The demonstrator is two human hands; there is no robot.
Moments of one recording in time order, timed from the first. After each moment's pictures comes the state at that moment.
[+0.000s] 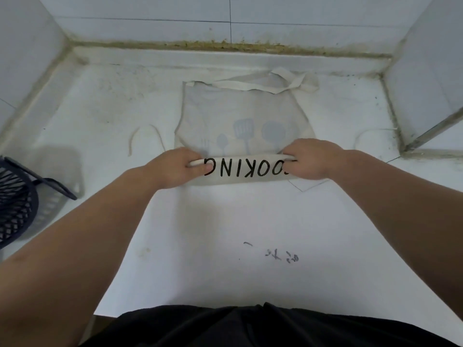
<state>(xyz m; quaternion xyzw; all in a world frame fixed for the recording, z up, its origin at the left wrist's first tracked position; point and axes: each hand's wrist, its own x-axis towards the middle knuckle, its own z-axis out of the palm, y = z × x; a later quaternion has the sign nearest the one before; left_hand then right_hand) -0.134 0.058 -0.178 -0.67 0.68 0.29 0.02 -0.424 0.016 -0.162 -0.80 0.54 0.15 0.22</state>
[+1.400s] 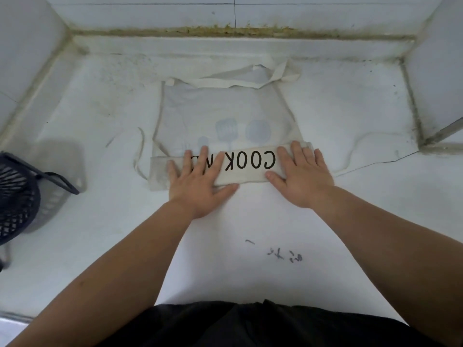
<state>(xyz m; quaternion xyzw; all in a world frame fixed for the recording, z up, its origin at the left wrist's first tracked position) -0.180 0.093 -0.226 -0.70 0.68 0.15 0.14 -0.409 0.051 -0.224 -0.77 0.60 0.14 0.16</state>
